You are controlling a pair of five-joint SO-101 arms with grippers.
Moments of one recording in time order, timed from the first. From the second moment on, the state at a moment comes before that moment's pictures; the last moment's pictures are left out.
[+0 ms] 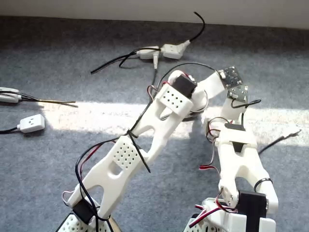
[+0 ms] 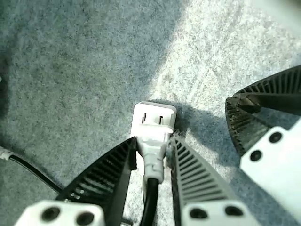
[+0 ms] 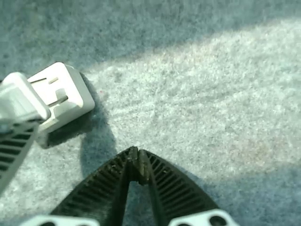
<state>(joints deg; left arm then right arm) 34.4 63.4 -82.3 93.5 -27.1 3.8 -13.1 52.4 29.1 -5.7</state>
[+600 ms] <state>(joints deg) 34.6 63.0 -76.0 89.9 -27.0 3.9 -13.1 52.4 29.1 -5.7</state>
